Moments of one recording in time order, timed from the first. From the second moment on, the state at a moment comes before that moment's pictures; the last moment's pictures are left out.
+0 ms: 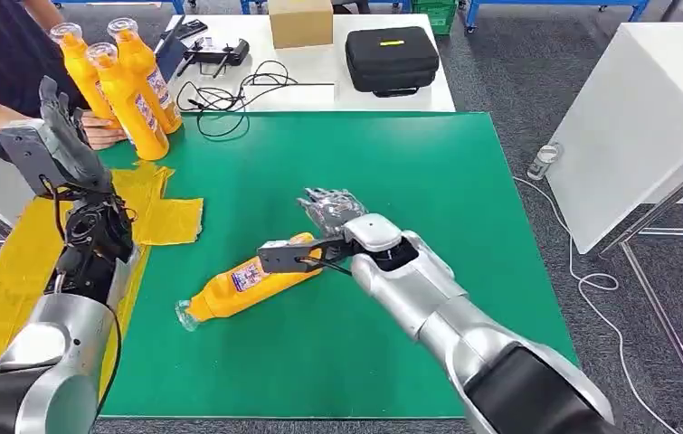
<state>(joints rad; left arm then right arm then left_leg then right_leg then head) -0.78 -0.01 0.14 -0.43 0.01 0.27 -0.67 -0.85 0.22 0.71 -0.27 1.00 0.19 0.03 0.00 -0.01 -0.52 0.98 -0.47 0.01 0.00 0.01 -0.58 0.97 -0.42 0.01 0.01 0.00</state>
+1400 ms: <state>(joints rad) -0.79 -0.03 0.07 -0.43 0.02 0.28 -0.67 -0.76 0.25 0.76 -0.24 1.05 0.26 0.00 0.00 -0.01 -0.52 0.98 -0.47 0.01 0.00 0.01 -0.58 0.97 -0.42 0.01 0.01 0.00</state>
